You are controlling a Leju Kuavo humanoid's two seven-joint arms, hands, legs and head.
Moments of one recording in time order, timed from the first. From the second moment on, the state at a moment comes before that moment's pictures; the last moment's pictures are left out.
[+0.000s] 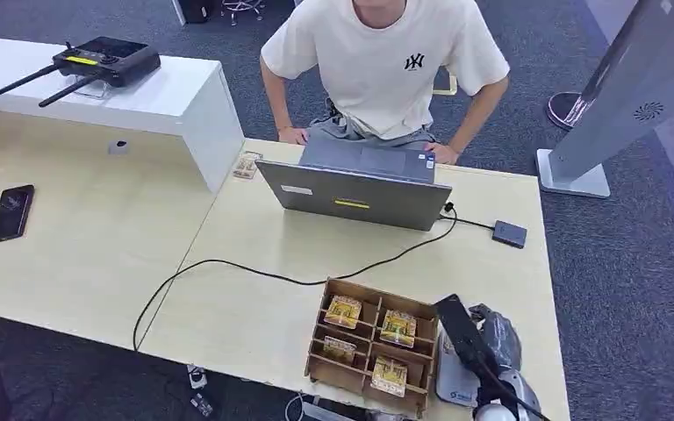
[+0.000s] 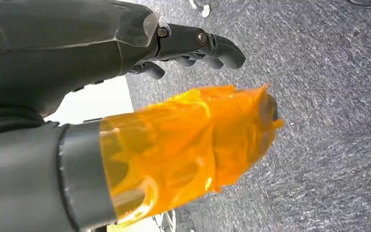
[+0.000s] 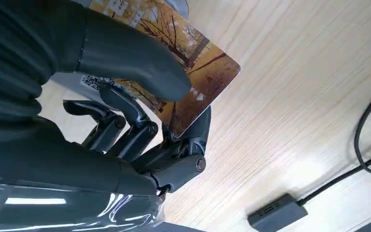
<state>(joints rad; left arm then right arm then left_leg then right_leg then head) 0.01 -0.12 0.61 -0.29 -1.38 -0.03 0.27 -0.09 0.08 0.23 -1.10 0.73 -0.22 0.19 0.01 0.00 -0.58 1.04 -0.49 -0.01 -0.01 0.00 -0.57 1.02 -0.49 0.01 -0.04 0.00</state>
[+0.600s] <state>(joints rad) 0.04 -0.15 0.61 -0.36 -1.45 -0.05 0.27 -0.02 0.08 0.22 -1.18 0.72 -0.24 0.19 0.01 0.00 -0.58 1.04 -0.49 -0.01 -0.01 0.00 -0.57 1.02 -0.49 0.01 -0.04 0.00</state>
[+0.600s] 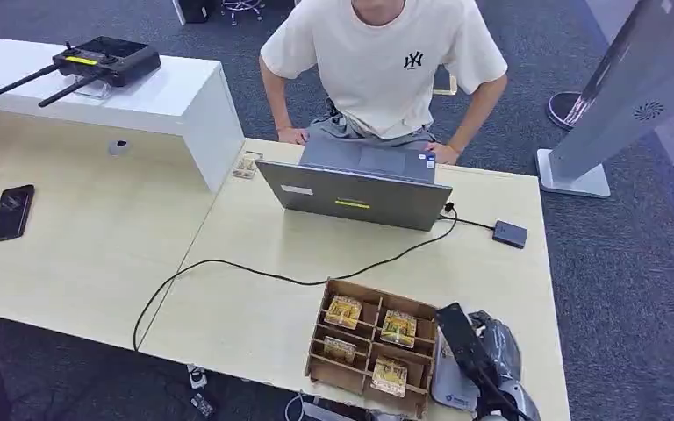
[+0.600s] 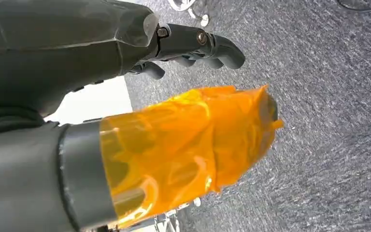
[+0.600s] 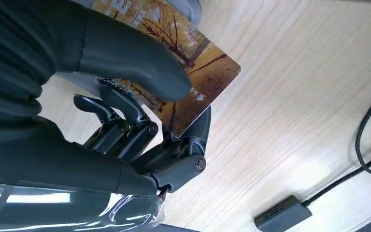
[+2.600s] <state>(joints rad) 0.05 -0.20 0.82 -0.52 -1.57 -0.14 0.20 -0.15 0.14 0.46 -1.59 0.63 -0.37 -0.08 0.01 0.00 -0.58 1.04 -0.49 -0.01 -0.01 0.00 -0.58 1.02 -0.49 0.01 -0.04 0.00</state>
